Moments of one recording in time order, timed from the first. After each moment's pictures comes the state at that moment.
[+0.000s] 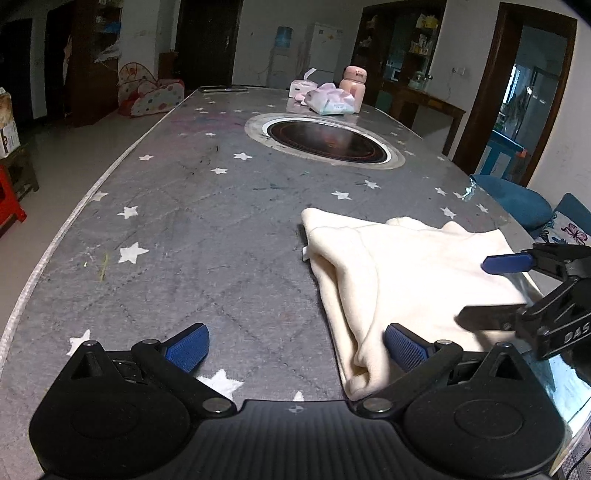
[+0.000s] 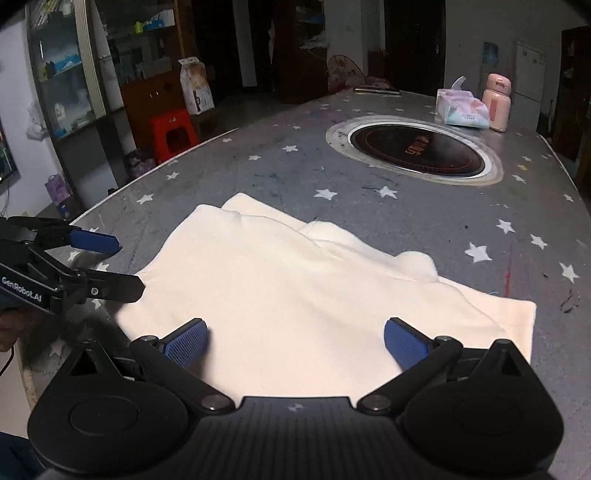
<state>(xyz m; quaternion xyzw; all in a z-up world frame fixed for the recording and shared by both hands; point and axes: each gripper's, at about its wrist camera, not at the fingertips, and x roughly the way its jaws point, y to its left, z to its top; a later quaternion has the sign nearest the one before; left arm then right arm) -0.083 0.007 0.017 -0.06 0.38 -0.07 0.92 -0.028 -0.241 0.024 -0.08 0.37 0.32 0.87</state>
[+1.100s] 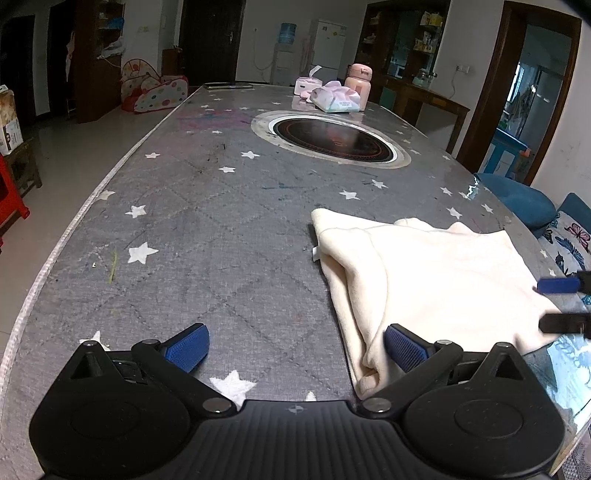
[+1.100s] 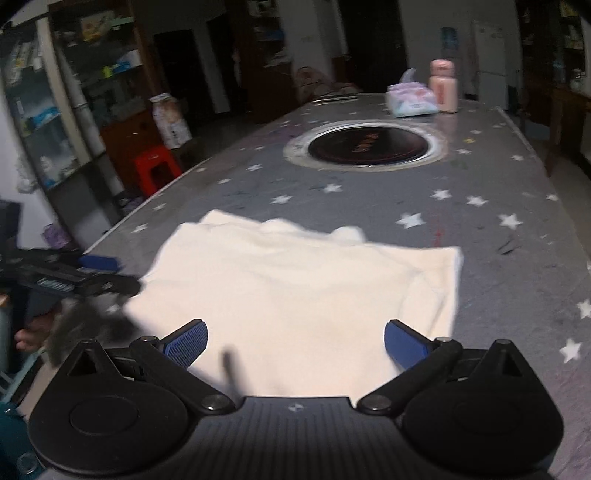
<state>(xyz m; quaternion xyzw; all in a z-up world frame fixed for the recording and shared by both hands) -0.082 0.012 0.019 -0.05 0.38 -0.06 0.92 -0.059 -0.308 0.037 -0.01 0.38 0.30 0.87</state>
